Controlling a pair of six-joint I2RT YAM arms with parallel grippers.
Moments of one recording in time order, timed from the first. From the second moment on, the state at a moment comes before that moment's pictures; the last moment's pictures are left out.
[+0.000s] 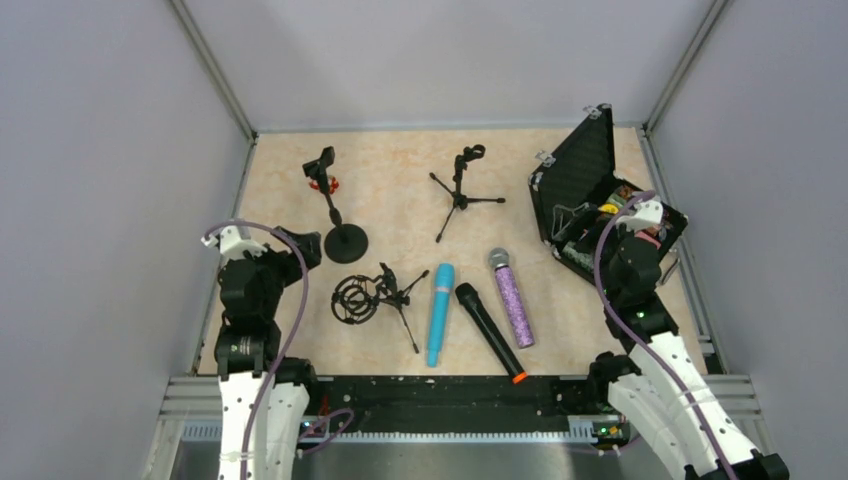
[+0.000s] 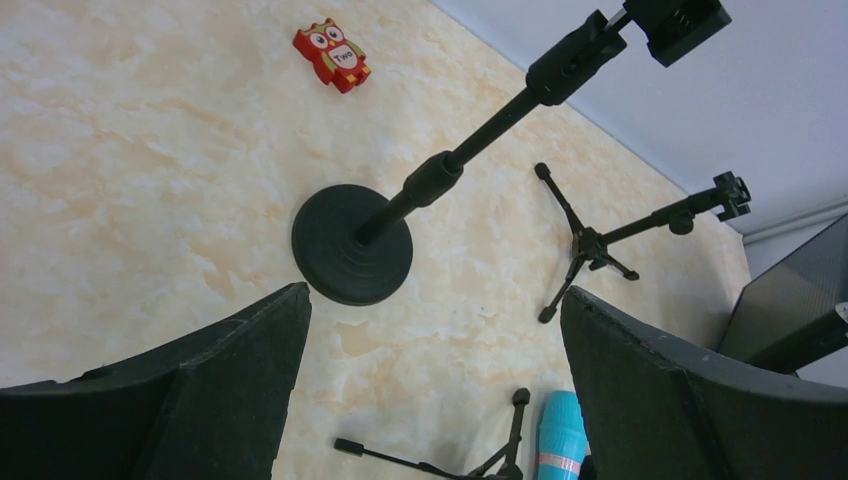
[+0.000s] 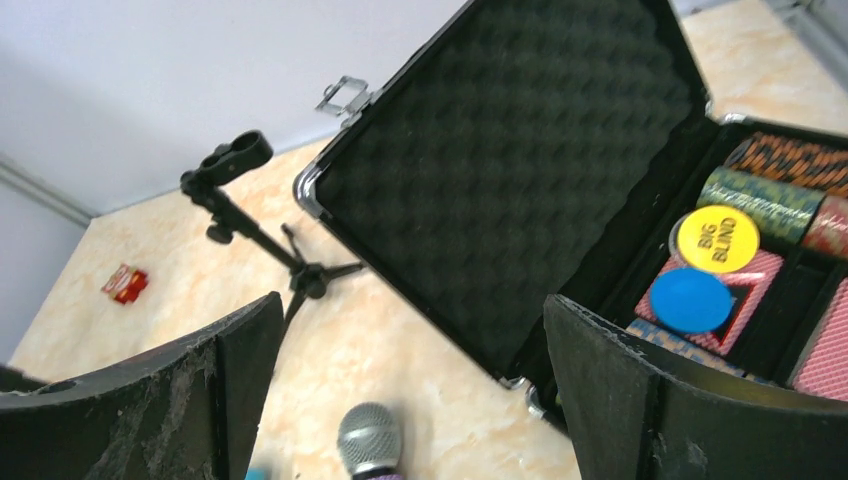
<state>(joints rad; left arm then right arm) 0.10 0.42 0.57 -0.36 0.09 -0.59 0.24 0.62 0.47 0.14 0.21 0.40</state>
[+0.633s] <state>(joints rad) 0.10 0.66 0.90 -0.50 0.35 -0.41 0.24 0.72 0.60 -0.15 -0.08 0.53</state>
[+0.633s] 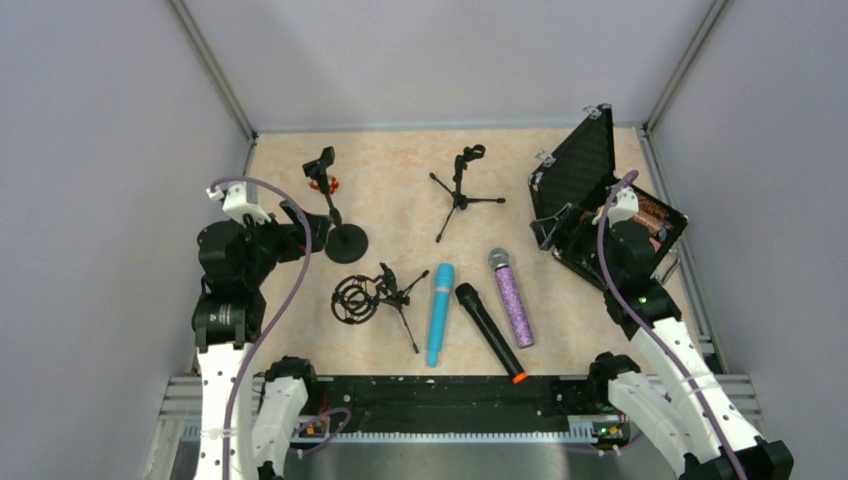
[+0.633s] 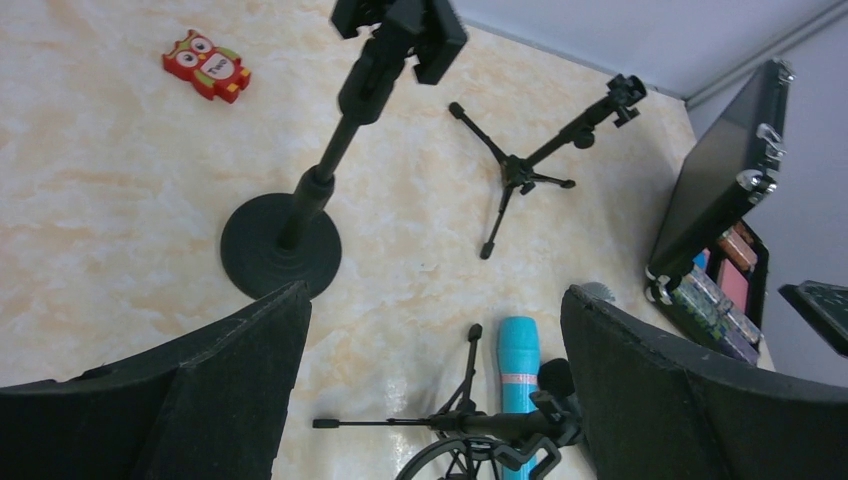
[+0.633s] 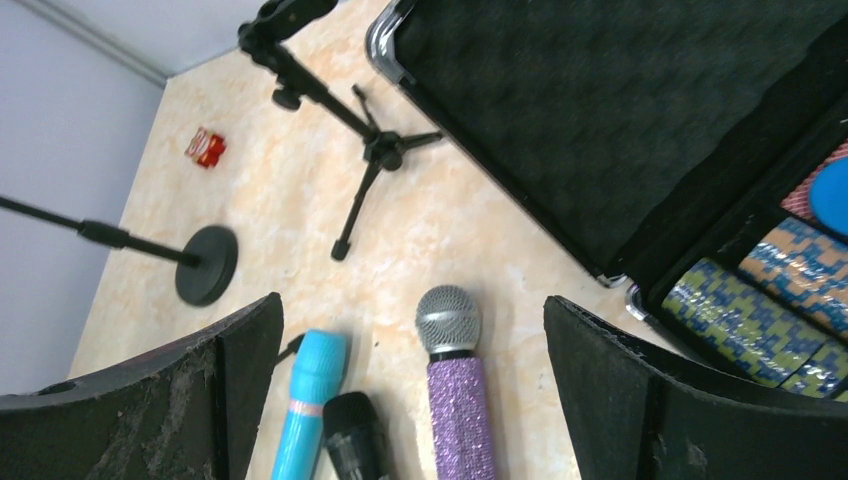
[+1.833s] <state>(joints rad) 0.10 0.70 0.83 -0.58 0.52 -0.52 0.33 1.00 0.63 -0.50 -0.28 0.55</state>
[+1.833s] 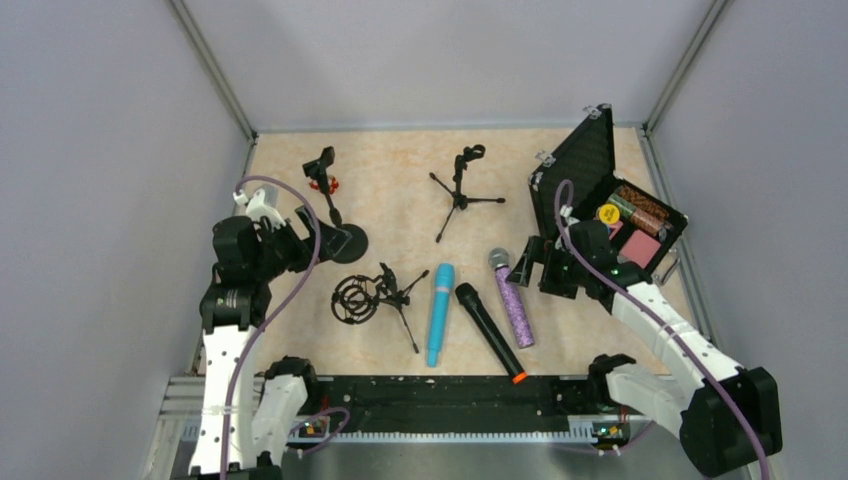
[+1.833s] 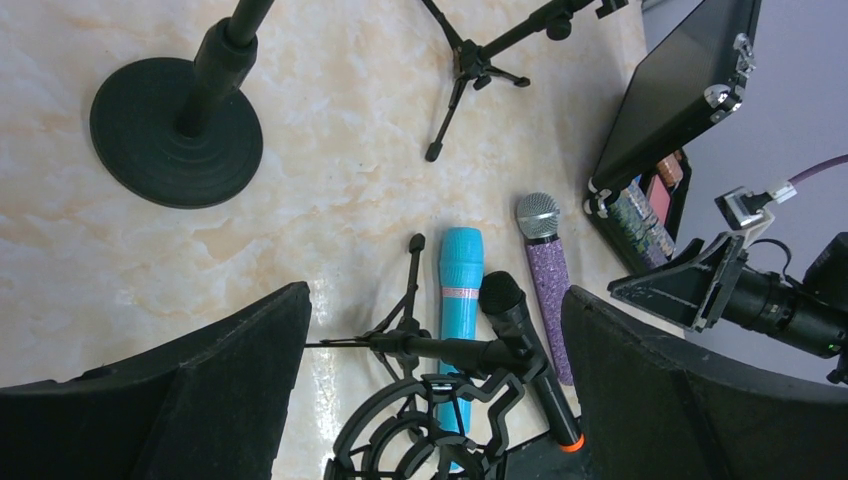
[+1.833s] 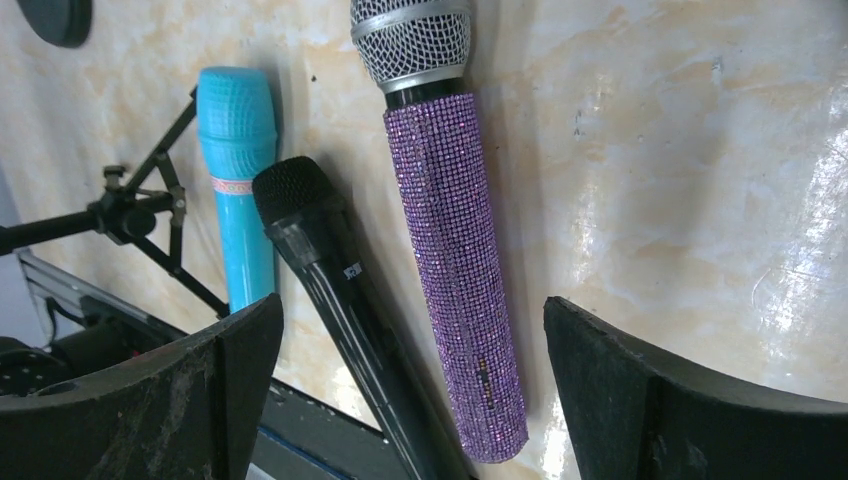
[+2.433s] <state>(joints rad) 0.10 0.73 0.77 -0.54 0.48 -0.62 0.50 1.10 0.81 -0.62 -0.16 0.38</state>
